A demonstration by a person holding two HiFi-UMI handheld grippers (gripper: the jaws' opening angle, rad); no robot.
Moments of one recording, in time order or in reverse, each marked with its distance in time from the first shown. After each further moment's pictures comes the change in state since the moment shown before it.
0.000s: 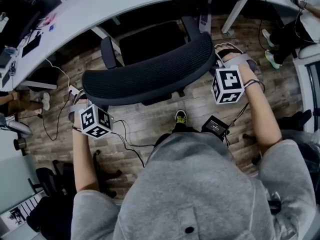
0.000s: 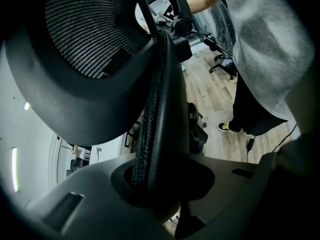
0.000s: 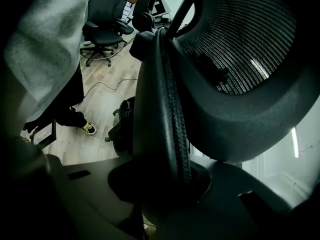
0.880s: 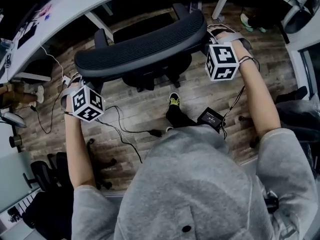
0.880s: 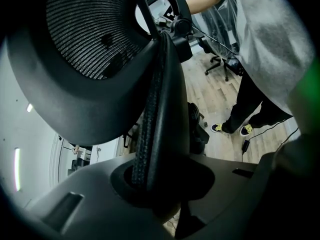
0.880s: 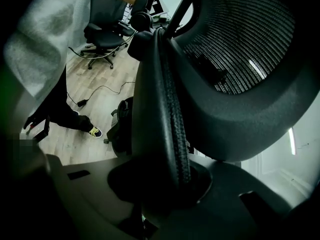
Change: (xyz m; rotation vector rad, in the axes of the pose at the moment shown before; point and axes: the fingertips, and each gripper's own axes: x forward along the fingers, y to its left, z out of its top) left arm -0.055 -0.065 0.004 0.010 -0.010 0.013; right arm -0.059 0.061 0.020 0.024 0.004 -0.016
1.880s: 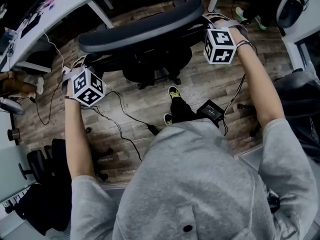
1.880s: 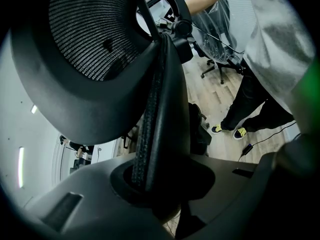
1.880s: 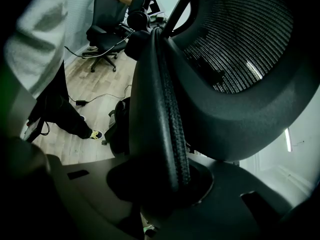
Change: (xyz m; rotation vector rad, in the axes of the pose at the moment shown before) left arm -0.070 -0.091 0.010 0.000 -0.022 0.023; right arm -0.078 0.084 0.025 0.029 0.010 -0.026
